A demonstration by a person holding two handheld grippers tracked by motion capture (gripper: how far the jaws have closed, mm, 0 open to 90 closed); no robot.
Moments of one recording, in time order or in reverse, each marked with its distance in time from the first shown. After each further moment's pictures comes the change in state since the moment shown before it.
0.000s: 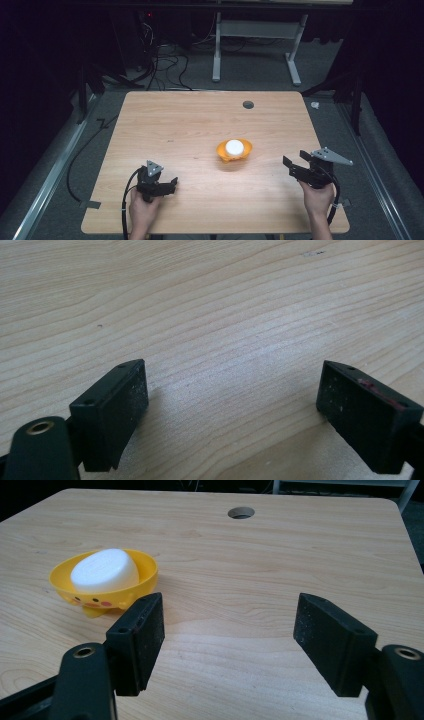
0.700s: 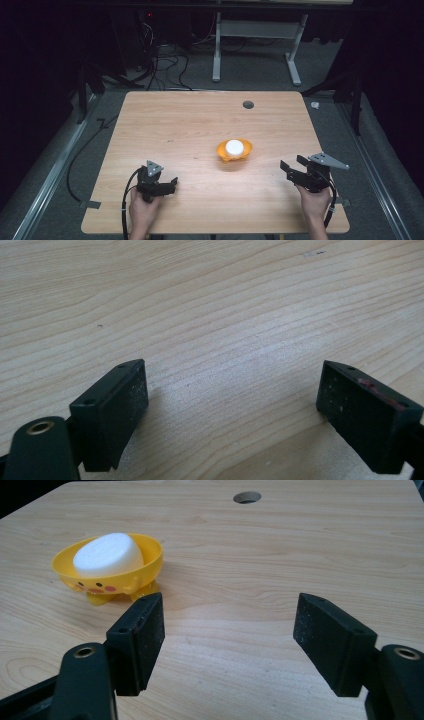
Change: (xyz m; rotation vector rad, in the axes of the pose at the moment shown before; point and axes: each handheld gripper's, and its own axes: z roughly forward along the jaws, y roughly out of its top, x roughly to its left) left arm 0.000 0.000 0.000 0.000 0.000 0.000; right arm 0.003 -0.015 0.005 0.021 0.016 0.026
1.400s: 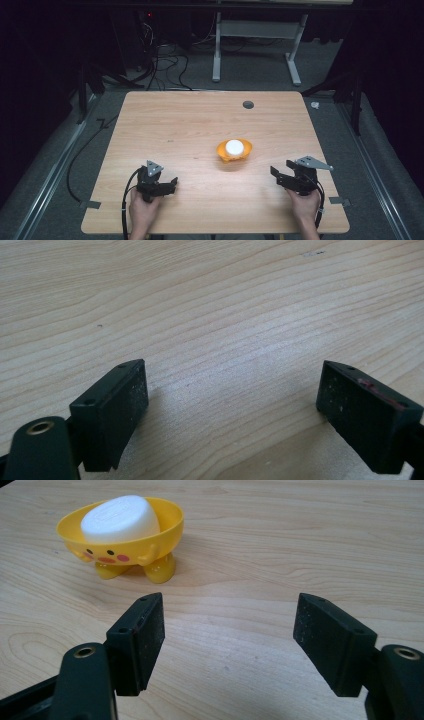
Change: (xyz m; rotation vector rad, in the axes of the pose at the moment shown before) left arm 0.000 0.000 0.000 0.000 0.000 0.000; right arm 0.017 -0.015 0.021 0.067 0.032 -0.031
